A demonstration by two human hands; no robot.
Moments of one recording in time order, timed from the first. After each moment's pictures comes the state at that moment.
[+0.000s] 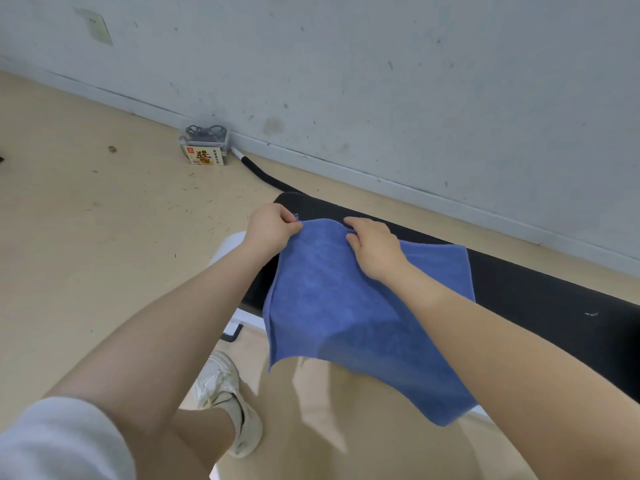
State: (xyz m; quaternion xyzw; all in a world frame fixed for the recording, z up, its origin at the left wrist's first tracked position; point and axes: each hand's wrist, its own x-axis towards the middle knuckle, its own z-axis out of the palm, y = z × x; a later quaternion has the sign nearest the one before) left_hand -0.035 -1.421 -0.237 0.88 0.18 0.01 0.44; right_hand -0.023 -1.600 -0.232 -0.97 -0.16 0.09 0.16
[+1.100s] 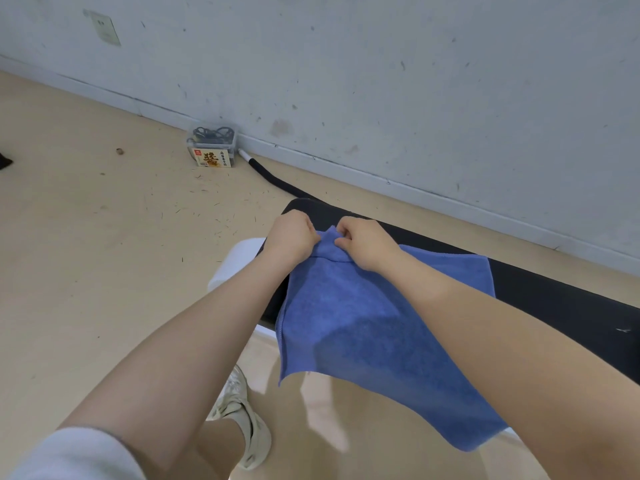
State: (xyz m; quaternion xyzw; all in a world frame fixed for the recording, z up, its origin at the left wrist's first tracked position) left_hand -0.025 -1.425 -0.236 0.93 0.15 -0.05 0.34; right_hand 0.002 -1.563 -0.229 -0.96 -0.18 0.14 0.19
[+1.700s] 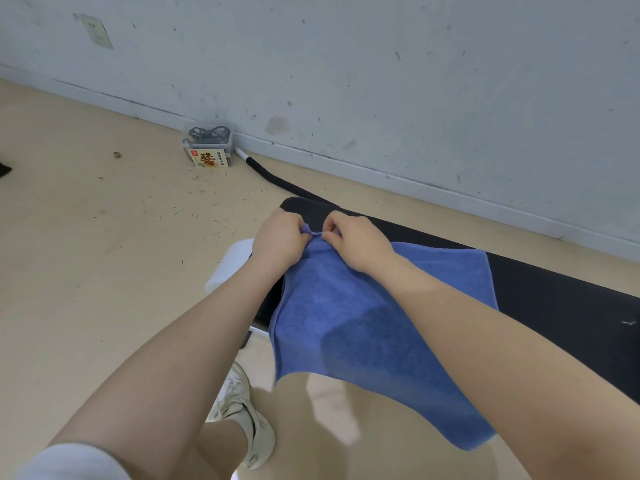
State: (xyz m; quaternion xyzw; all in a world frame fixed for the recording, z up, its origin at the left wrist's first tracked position) left_hand -0.020 -1.419 -0.247 0.95 0.10 -0.02 0.29; right_hand 0.003 -1.563 -0.236 -0.95 -0.24 0.07 0.21
